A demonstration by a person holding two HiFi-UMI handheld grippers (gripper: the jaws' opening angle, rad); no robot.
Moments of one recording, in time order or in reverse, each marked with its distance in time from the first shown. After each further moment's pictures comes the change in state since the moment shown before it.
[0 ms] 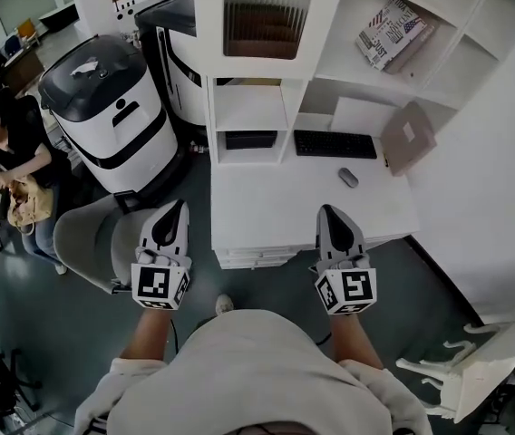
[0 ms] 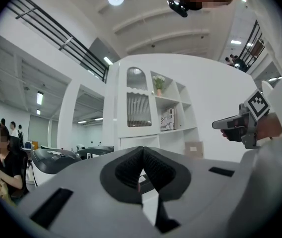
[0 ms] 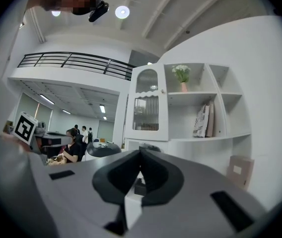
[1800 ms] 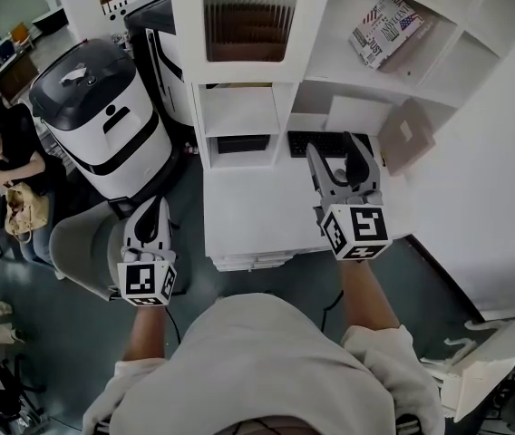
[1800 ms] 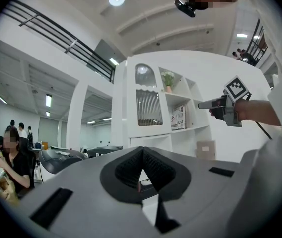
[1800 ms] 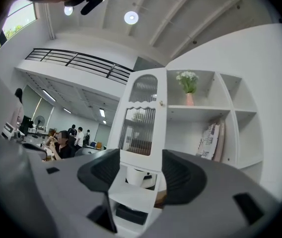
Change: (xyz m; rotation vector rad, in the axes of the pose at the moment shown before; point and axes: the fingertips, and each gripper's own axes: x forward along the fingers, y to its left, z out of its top) left arm 0.038 0.030 -0.003 0.002 0.004 0.104; right arm 0.109 -0.061 0.090 -0.101 -0.101 -0.003
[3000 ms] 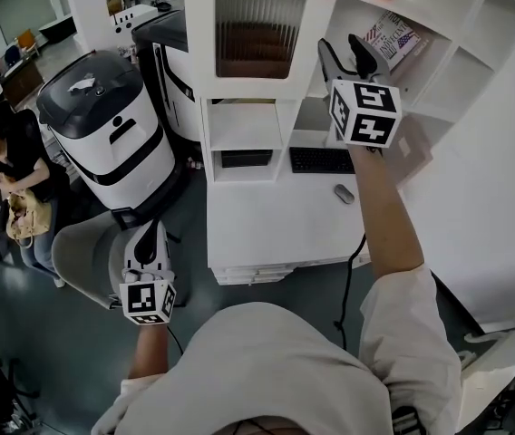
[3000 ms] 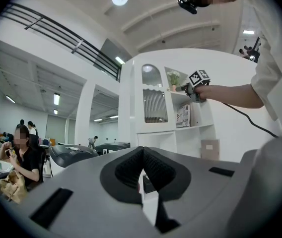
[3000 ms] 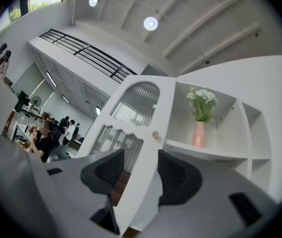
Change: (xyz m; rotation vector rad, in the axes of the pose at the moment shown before) left arm -0.039 0.015 -0.011 -0.023 0.029 0.072; right arm 0.138 -0.058 0.134 -0.213 -0.091 -0.077
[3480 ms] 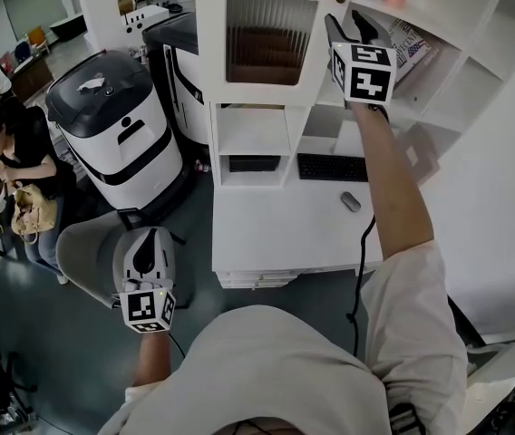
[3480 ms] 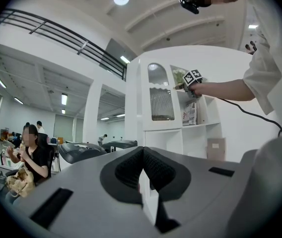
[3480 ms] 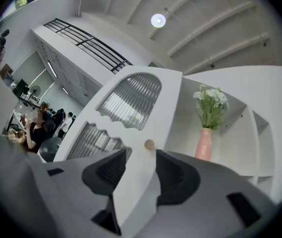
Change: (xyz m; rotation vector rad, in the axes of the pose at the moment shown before) left arm -0.017 0.017 -0.010 -0.012 0.020 0.082; right arm 0.070 -0.021 0.017 -0.082 0.022 -0.031
